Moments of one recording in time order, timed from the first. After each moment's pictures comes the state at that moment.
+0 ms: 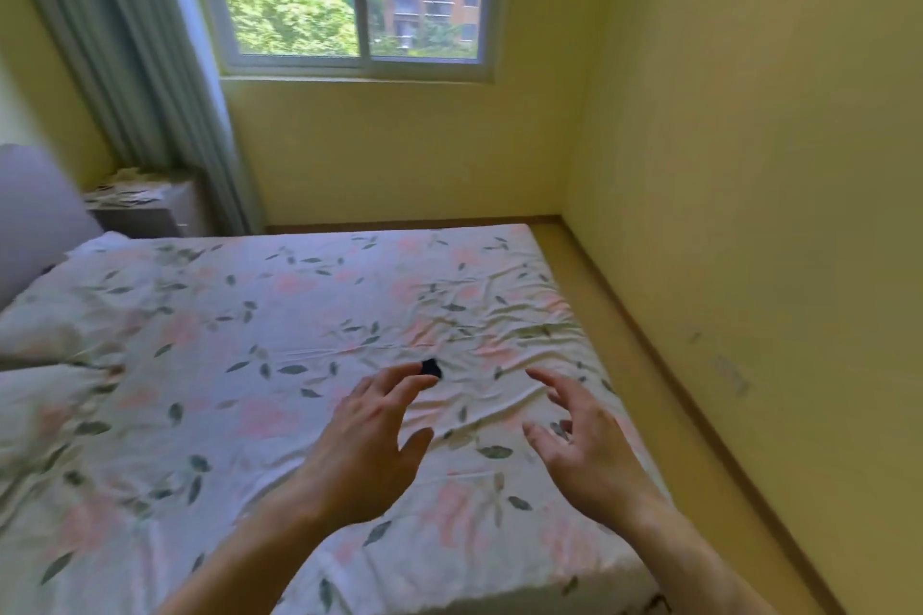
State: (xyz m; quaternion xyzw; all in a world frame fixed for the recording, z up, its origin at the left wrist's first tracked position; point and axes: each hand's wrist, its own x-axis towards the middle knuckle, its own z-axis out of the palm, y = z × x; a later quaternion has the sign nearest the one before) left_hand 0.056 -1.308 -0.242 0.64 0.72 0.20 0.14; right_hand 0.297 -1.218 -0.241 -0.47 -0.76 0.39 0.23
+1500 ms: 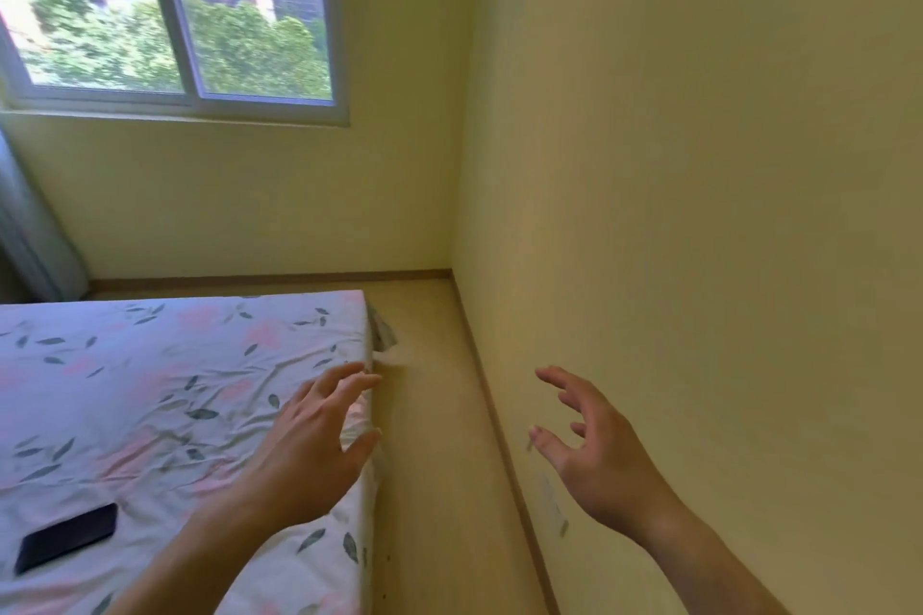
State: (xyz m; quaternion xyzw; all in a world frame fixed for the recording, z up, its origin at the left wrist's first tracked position) left_hand 0.547 -0.703 -0.229 0.61 0.75 0.22 0.10; right_hand 0.844 -0.609 -0.202 -0.47 -0.76 0.35 0.27
